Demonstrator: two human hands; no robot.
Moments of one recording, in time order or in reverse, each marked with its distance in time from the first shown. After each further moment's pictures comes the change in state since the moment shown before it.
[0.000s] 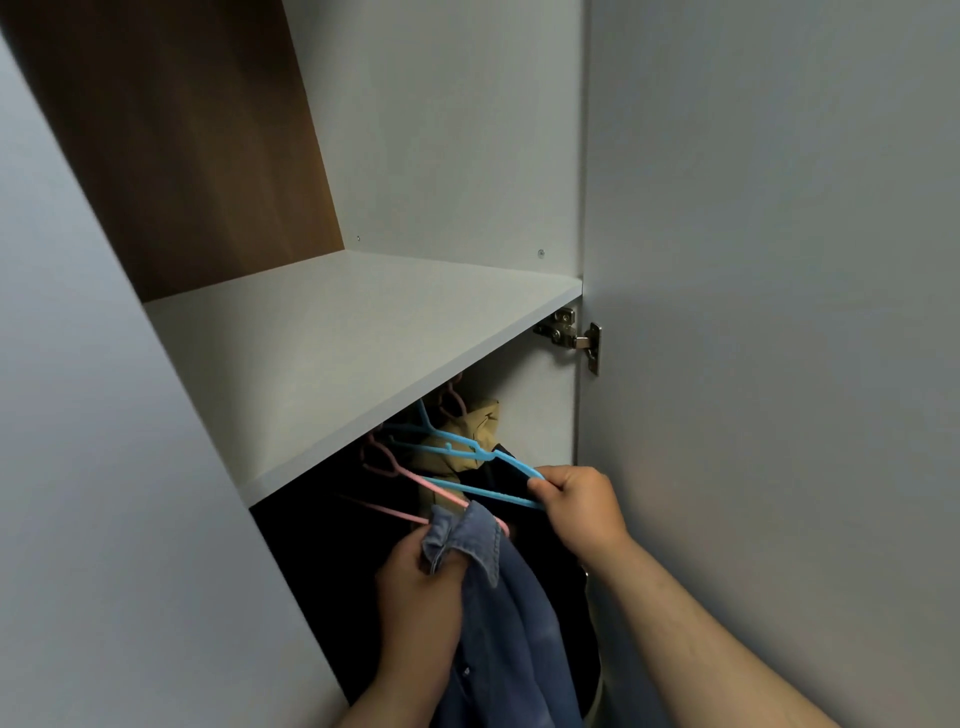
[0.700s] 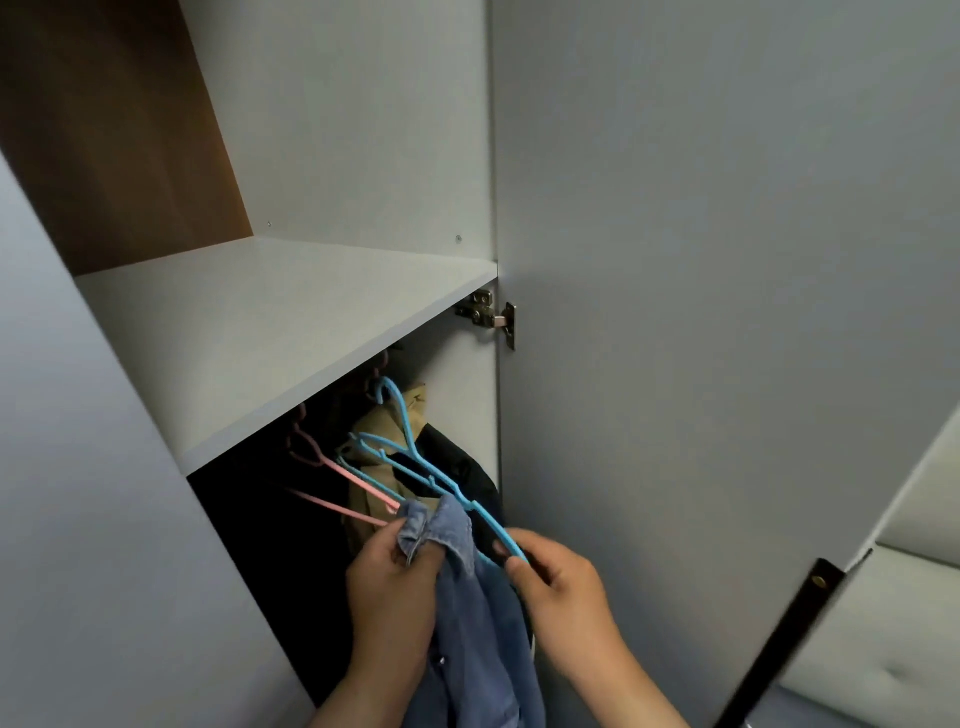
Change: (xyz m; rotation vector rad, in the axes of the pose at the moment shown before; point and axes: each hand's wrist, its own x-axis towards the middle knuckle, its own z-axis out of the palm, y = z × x) left_hand -0.039 0.003 0.013 -0.159 -0.140 -0.022; right_hand -0.155 -0.009 -0.021 0.317 0.102 0.039
